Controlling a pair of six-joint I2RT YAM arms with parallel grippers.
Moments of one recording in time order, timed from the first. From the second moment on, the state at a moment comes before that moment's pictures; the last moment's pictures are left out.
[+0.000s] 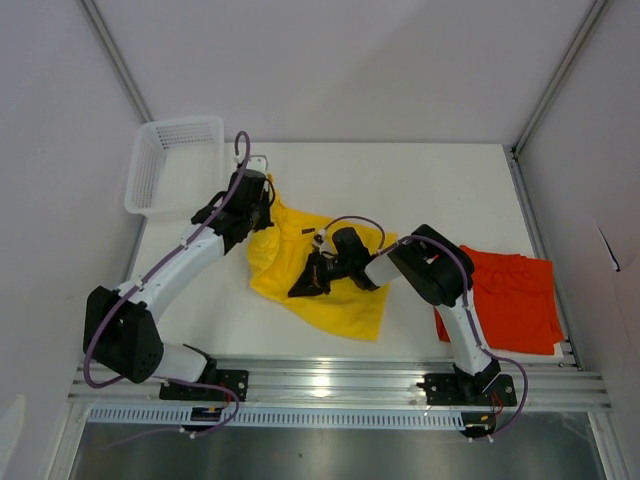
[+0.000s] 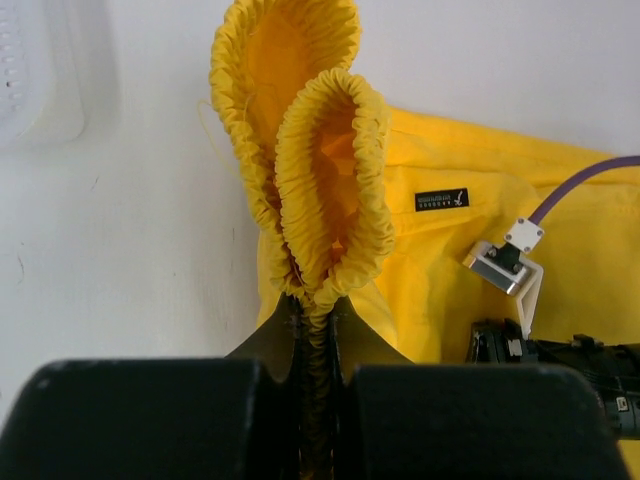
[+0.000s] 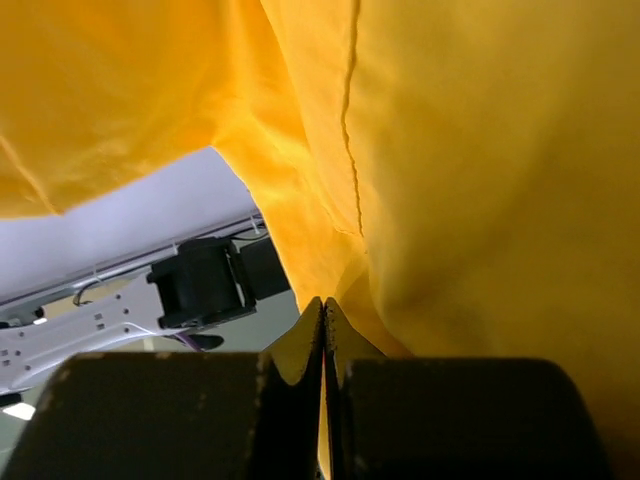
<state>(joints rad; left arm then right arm) -0.41 1.39 1.12 -0.42 -0.25 -0.29 0.74 2.21 1.03 0.65 -0.88 1.25</state>
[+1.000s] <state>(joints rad) -0.52 1.25 1.17 -0.56 -0.31 -0.22 0.75 2.33 1.40 0.28 -0.80 1.16</state>
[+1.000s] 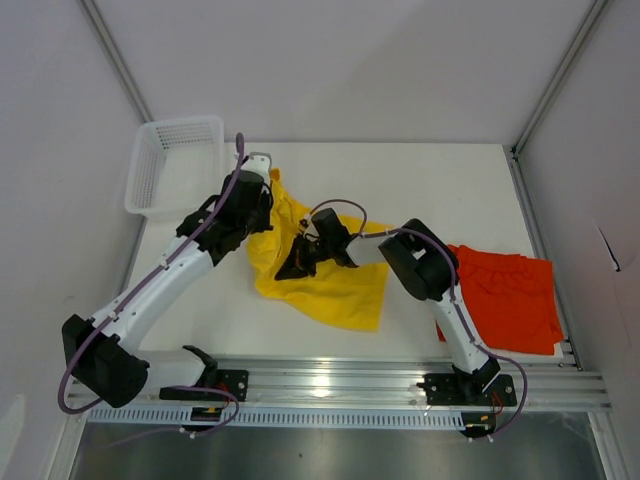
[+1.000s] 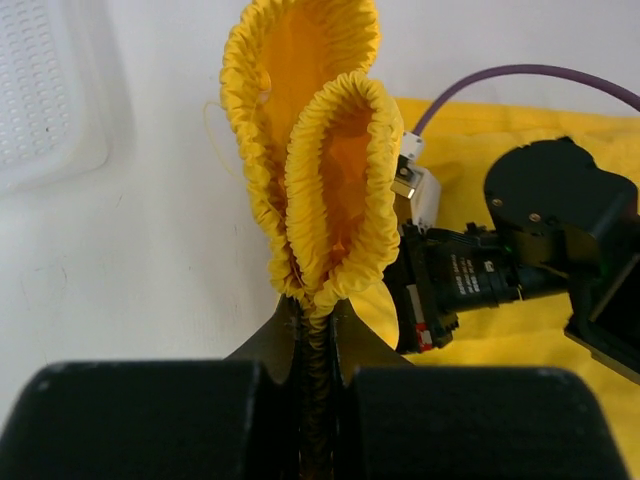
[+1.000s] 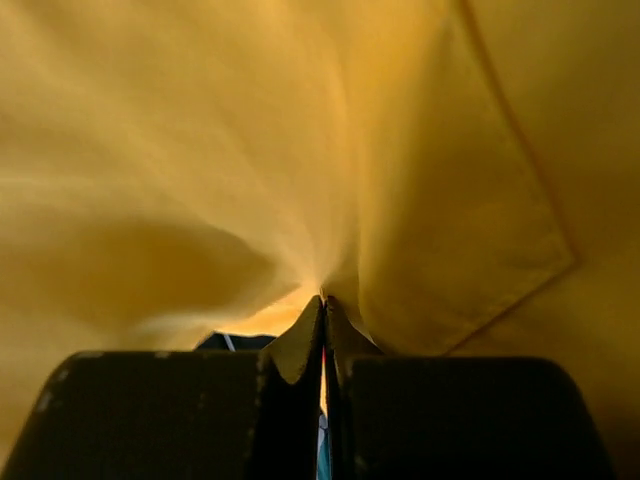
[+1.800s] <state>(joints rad) -0.85 1.48 1.41 -0.71 -0.50 -0.22 0.74 2.37 1.46 0.24 -0.83 1.11</state>
